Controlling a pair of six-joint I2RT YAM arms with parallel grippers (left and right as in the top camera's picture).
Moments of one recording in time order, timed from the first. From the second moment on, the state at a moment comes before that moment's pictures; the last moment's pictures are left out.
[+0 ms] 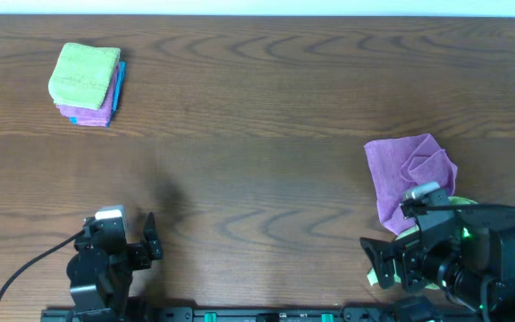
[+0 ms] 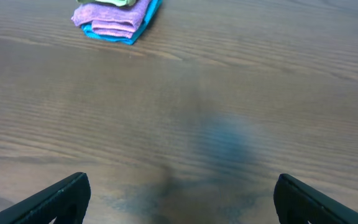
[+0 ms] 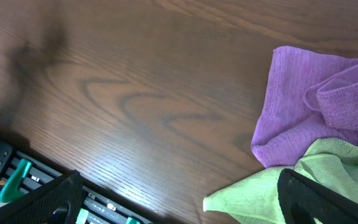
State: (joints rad) left arm 0.12 0.02 0.29 -0.79 0.05 -0.04; right arm 0.27 0.70 1.19 -1.39 -0.19 -0.01
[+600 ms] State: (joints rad) left arm 0.12 0.01 0.18 -0.82 0.08 -0.12; right arm 0.27 0.70 1.19 -1.39 -0.19 -0.01
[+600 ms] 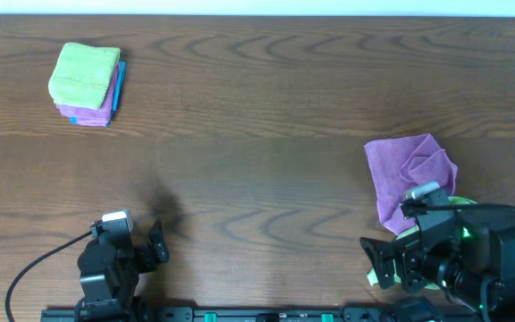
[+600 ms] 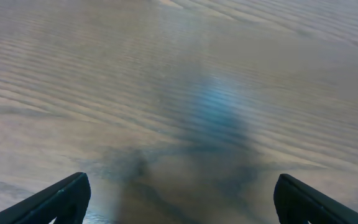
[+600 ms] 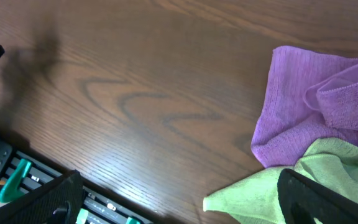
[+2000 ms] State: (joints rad) left arm 0.12 0.01 0.18 -0.82 0.07 -0.12; right arm 0.19 0.44 0.90 -0.99 -0.16 -0.11
